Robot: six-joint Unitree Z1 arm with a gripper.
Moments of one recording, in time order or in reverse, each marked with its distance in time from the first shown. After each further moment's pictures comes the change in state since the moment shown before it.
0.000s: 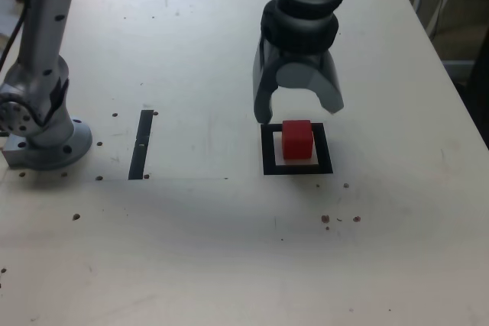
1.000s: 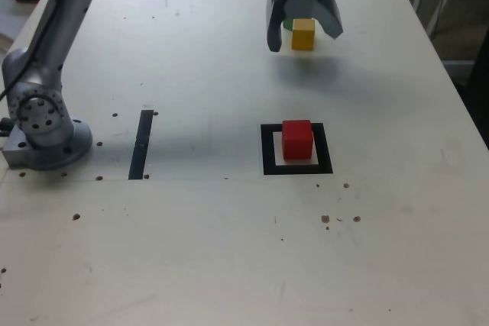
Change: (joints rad) arm 0.482 0.209 -0.243 -0.041 0.094 0.494
